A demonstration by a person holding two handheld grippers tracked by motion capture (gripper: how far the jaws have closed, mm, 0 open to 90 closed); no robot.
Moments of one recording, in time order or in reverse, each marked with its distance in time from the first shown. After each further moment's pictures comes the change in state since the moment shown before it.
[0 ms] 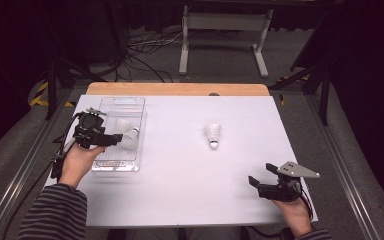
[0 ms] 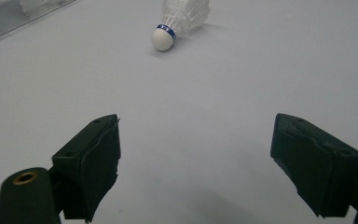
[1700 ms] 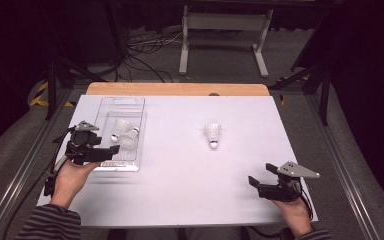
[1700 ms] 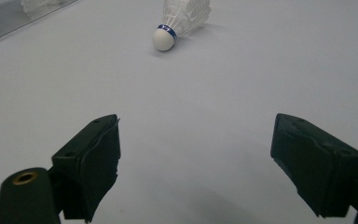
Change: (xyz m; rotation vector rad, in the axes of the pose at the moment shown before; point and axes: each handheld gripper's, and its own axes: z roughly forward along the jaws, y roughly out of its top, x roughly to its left) left arm -0.006 -0.039 -0.017 -0.083 -0.044 0.031; right arm 0.000 0.000 0.000 0.000 0.003 0.001
